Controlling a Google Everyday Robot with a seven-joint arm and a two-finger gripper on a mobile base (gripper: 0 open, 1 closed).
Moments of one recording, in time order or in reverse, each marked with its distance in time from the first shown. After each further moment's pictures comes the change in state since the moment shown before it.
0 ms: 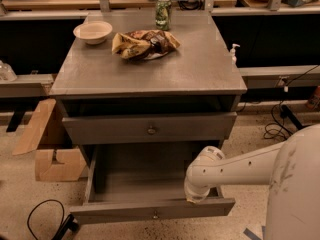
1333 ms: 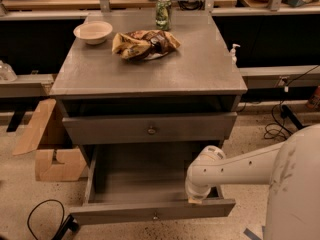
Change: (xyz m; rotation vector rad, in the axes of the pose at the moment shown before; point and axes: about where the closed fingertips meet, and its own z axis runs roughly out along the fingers) arm 0.000 0.001 0.001 -0.002 0.000 0.000
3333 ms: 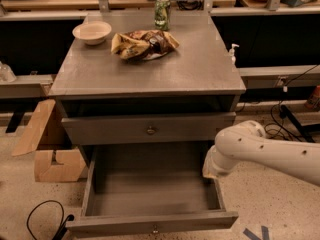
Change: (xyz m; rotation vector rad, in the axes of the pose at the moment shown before) arm 0.039 -0.050 -0.112 0.080 -0.075 -0.025
